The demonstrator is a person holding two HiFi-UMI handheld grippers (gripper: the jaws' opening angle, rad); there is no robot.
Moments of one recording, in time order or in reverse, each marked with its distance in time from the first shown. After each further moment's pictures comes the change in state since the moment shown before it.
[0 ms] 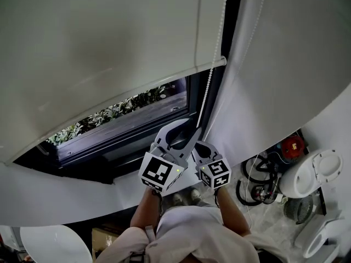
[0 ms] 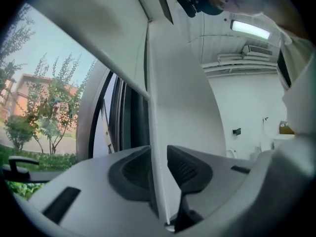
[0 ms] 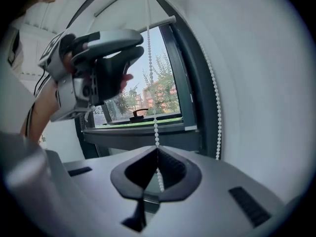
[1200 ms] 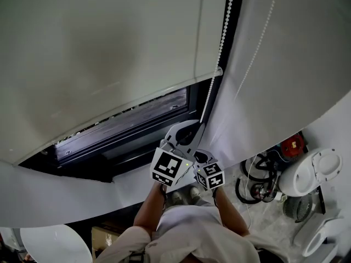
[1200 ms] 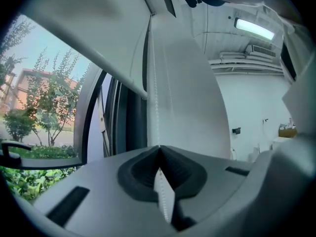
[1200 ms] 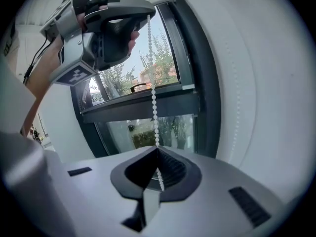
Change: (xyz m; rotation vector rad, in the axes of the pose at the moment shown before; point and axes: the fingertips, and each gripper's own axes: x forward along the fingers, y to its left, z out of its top) left arm 0.022 -0.008 -0.033 -0.039 0.048 -0.012; right arm 0.006 0.000 -0.088 0.021 0.212 -0.007
